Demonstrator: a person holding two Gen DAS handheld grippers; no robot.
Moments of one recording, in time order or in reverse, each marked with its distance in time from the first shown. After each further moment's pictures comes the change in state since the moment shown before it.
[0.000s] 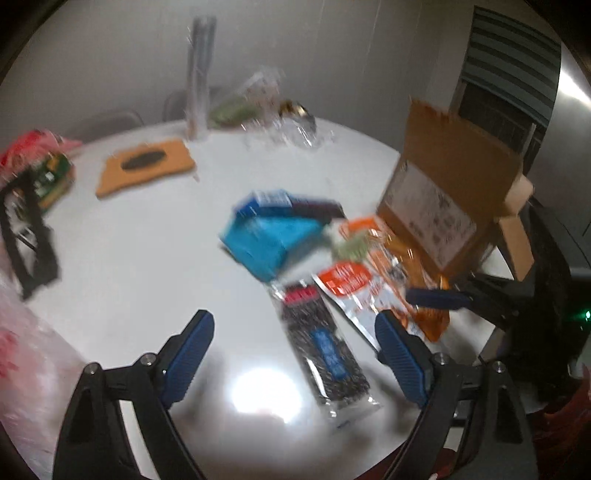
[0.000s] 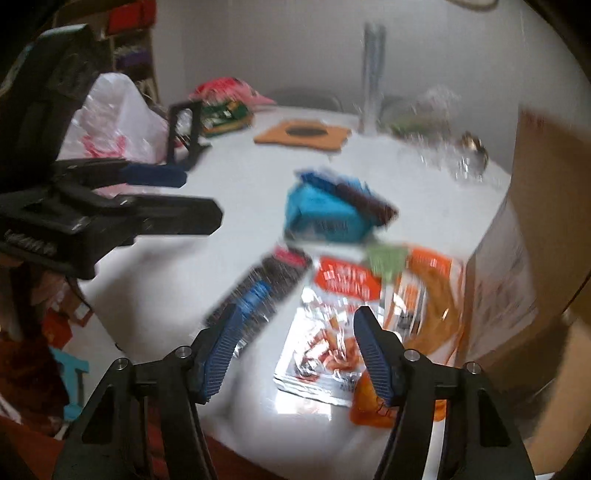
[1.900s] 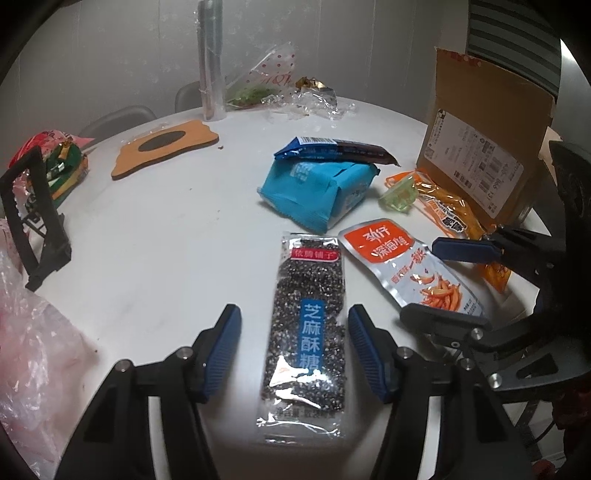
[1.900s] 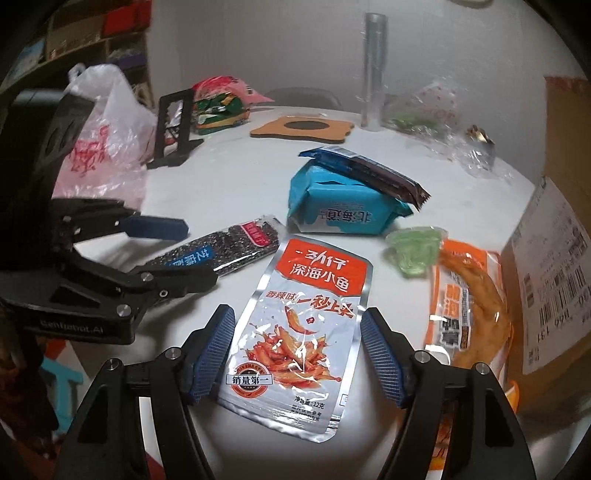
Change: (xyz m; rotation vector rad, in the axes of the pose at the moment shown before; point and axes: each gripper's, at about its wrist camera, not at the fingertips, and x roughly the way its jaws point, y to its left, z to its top) left arm 0.019 0.028 -0.032 0.075 0.018 0.120; right arm 0.046 0.010 -0.003 0.031 -0.040 -0.010
